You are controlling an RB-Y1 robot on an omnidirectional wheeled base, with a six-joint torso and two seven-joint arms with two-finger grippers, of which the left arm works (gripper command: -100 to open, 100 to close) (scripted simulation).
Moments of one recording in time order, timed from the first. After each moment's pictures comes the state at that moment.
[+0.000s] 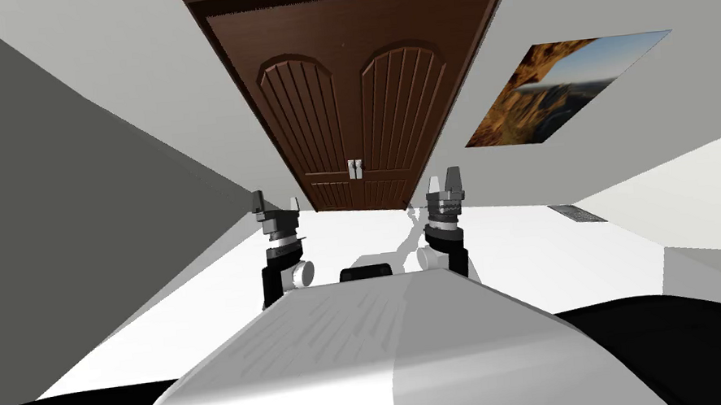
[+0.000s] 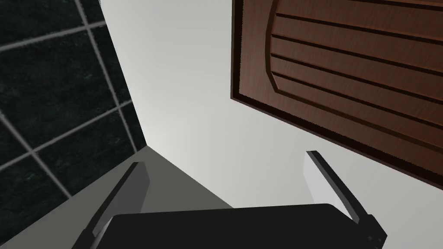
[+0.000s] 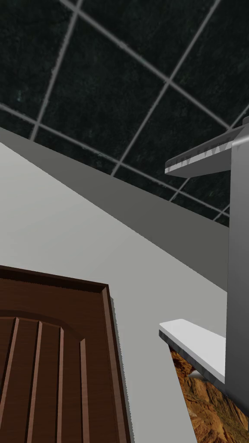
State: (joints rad) arm 0.49 0.01 -0.06 -2.27 0.11 -0.41 0.13
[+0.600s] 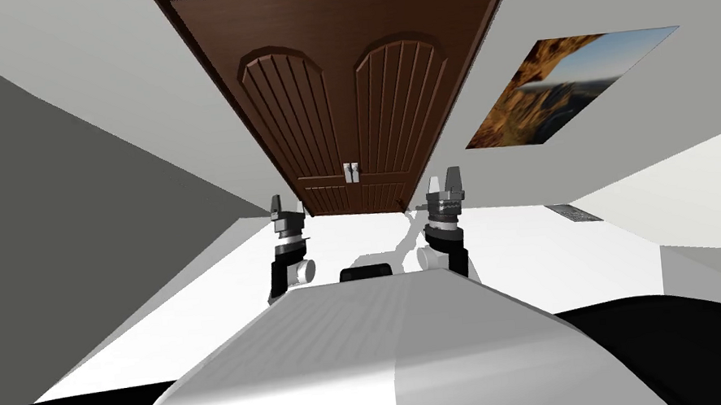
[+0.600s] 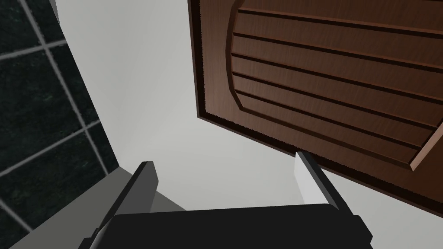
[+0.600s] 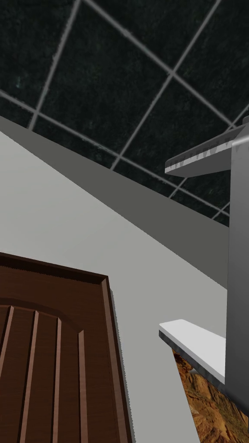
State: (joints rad) arm 0.44 0.05 -0.05 -2.15 0.11 -0.41 0.13
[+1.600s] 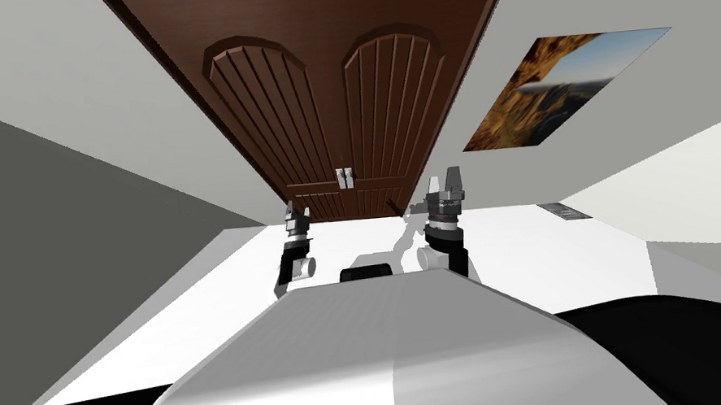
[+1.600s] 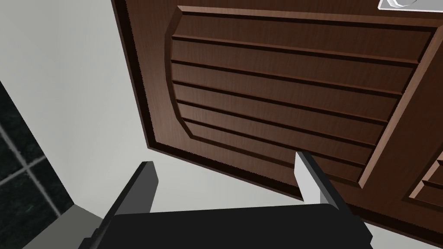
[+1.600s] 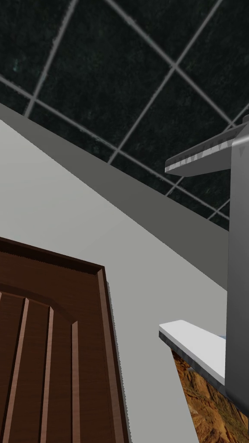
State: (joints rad) arm 0.35 0.11 -0.02 -1.94 0.11 -0.38 0.14
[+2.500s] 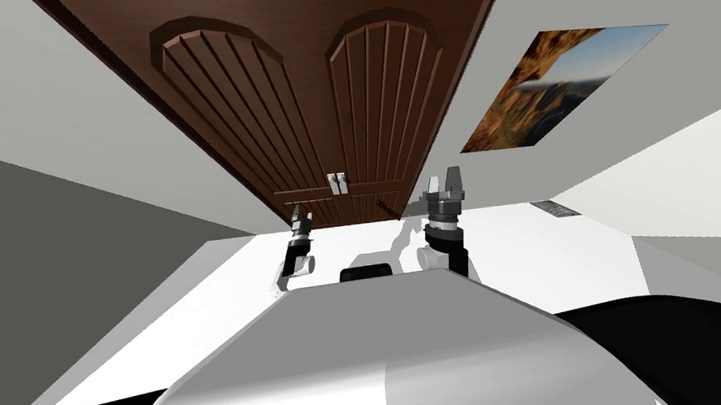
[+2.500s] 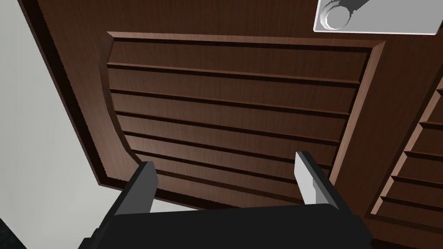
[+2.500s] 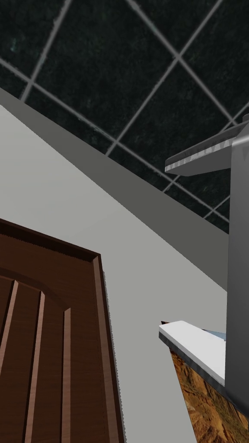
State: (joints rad) arm 0.27 0.16 0.01 -1.74 0.11 -0.36 0.14
